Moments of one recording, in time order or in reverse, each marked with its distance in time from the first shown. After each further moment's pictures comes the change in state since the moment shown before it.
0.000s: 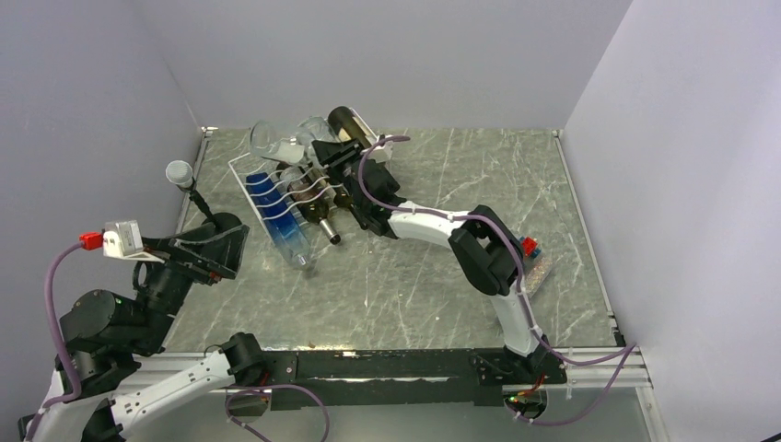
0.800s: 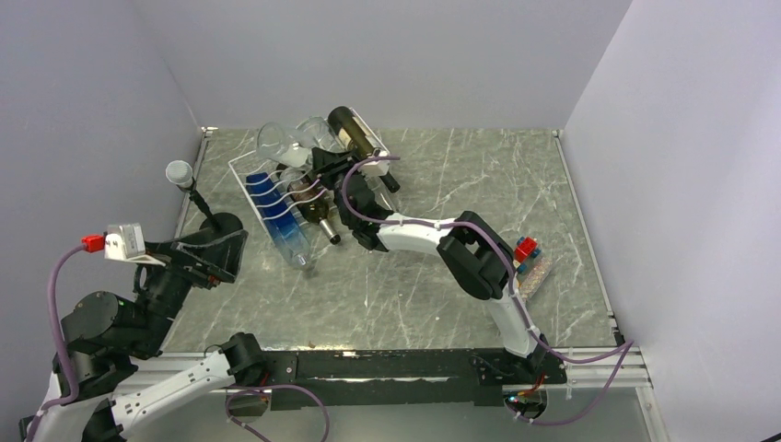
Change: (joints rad) left arm 0.000 -0.018 0.002 -0.063 -0.010 0.000; right arm 0.077 0.050 -0.002 0.100 0.243 -0.100
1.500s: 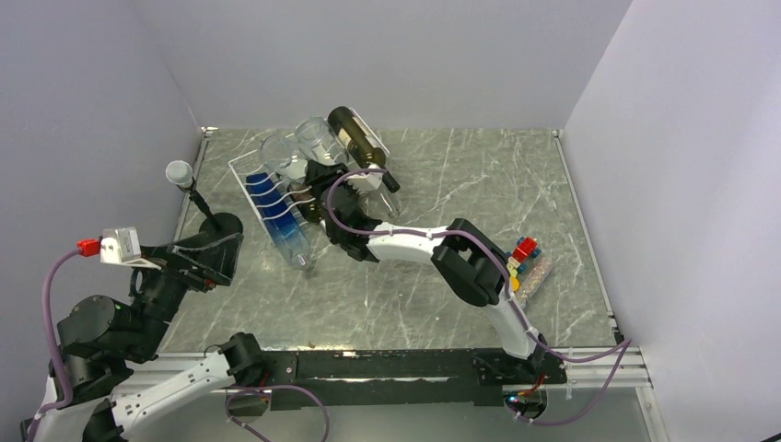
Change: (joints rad) left arm 0.000 -0.024 0.002 -0.043 -0.016 -0.011; right arm 0.087 0.013 0.021 -0.089 0.191 -0.025
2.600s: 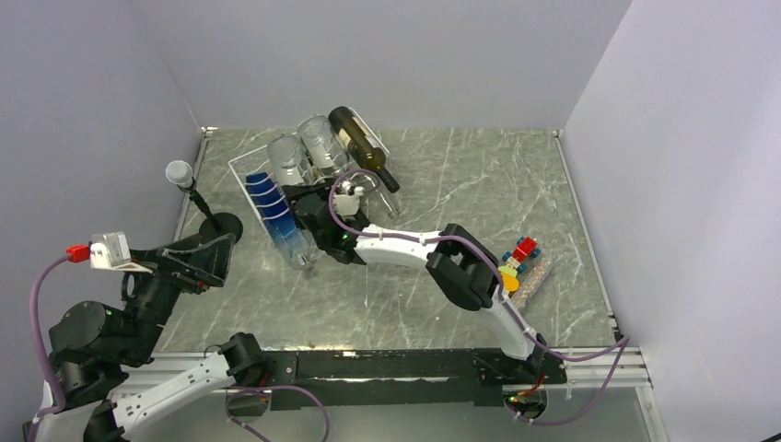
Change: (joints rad) left arm 0.000 -0.032 0.001 -0.005 -0.025 -0.001; right arm 0.057 0.035 0.145 -0.483 -0.191 0.721
